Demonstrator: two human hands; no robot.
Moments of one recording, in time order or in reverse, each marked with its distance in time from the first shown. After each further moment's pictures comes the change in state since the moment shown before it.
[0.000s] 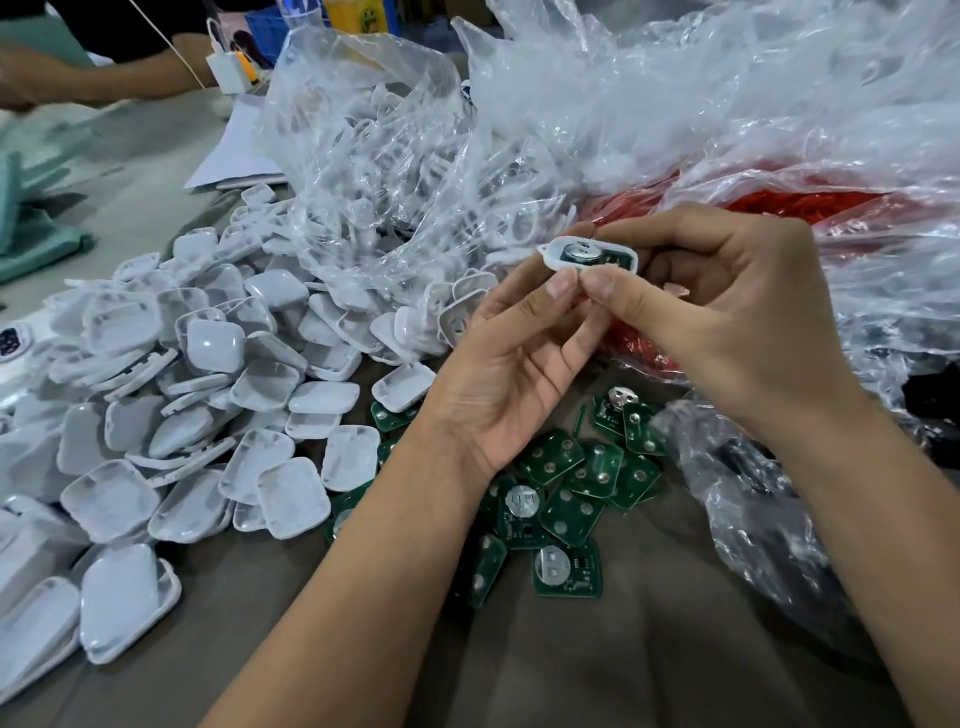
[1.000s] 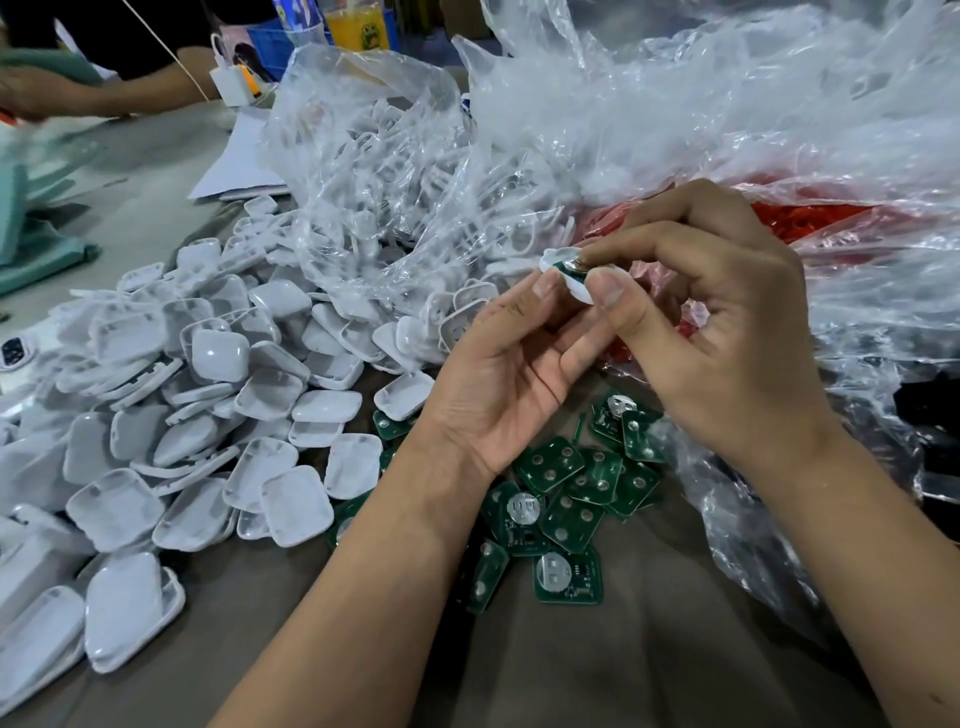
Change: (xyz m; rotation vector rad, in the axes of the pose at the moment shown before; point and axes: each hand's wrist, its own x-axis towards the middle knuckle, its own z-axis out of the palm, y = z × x) left_hand 0.003 0.000 -0.004 -0.102 0.031 -0.024; right_hand -0.002 -0.001 0.006 -0.362 0.073 -0.277
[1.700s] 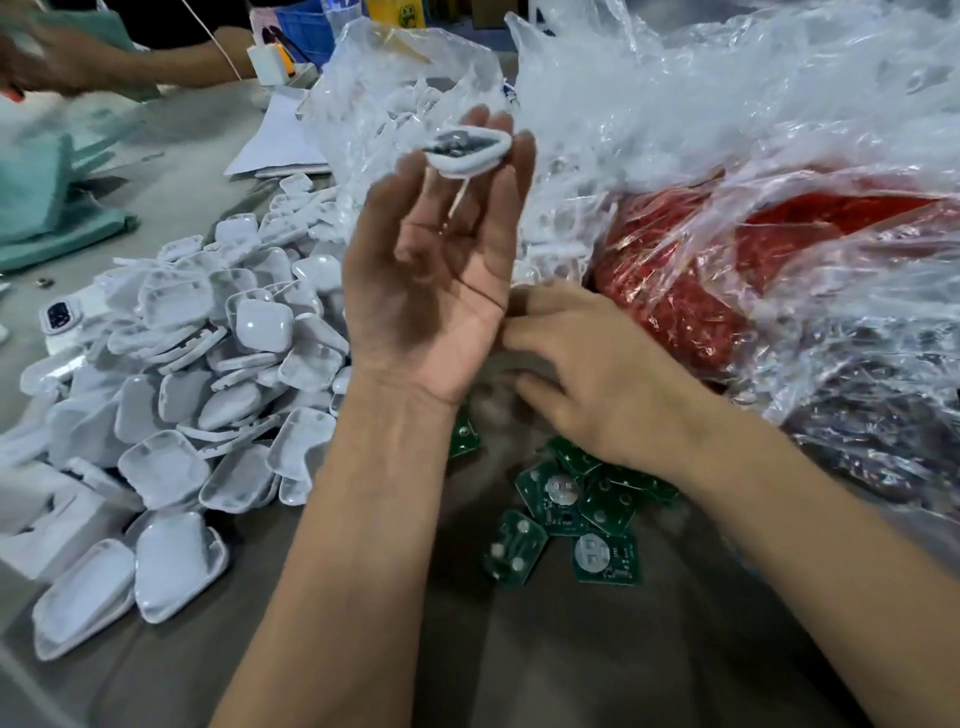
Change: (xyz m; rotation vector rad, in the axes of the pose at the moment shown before) left_hand -0.023 0.067 0.019 -0.208 -0.072 0.239; right_hand 0.005 -0.030 0.058 -0.134 -0.673 -0.087
